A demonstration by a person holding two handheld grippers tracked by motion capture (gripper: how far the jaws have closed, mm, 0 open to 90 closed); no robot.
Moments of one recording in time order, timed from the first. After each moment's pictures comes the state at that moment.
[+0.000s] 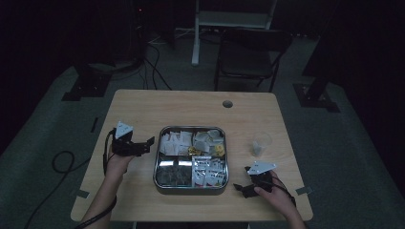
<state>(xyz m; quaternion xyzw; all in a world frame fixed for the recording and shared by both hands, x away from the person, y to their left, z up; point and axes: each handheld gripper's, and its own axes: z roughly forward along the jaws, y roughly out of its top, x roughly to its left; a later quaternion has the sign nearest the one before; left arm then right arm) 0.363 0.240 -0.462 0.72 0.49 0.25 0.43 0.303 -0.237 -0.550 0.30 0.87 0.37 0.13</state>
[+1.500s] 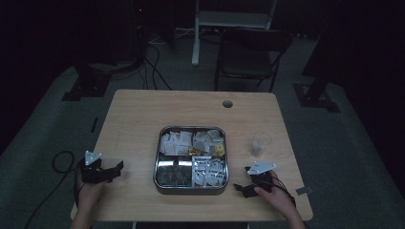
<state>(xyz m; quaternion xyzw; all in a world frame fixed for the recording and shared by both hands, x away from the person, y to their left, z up) 0.303 0.334 -0.537 0.68 0.59 0.26 0.35 0.303 -0.237 -0.550 0.30 0.87 0.37 0.13</state>
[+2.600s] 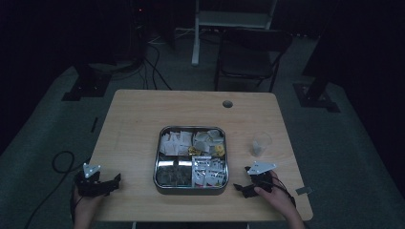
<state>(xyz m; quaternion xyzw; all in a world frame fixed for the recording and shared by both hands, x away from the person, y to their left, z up) 0.267 0.328 -0.544 0.69 0.60 0.26 0.30 0.303 -0.237 -0.550 0.30 0.87 0.37 0.13</state>
